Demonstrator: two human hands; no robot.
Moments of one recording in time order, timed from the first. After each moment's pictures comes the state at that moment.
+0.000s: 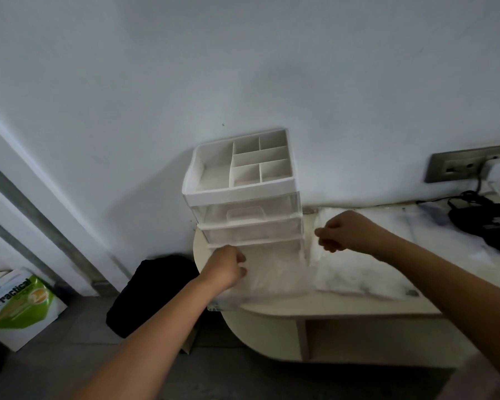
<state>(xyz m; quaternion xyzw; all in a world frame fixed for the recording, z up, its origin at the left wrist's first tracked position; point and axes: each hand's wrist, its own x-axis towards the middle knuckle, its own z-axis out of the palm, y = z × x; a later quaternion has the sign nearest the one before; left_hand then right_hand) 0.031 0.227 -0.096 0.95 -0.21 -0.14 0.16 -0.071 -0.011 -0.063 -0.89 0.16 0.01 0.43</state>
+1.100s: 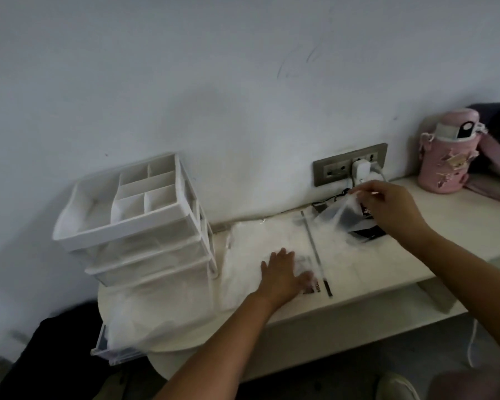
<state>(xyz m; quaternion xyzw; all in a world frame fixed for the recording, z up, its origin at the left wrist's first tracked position) -0.074 -0.005 -0.159 0.87 -0.42 -0.18 0.17 -0.205 -0.177 -0.061 -0.79 0.33 -0.32 0.40</state>
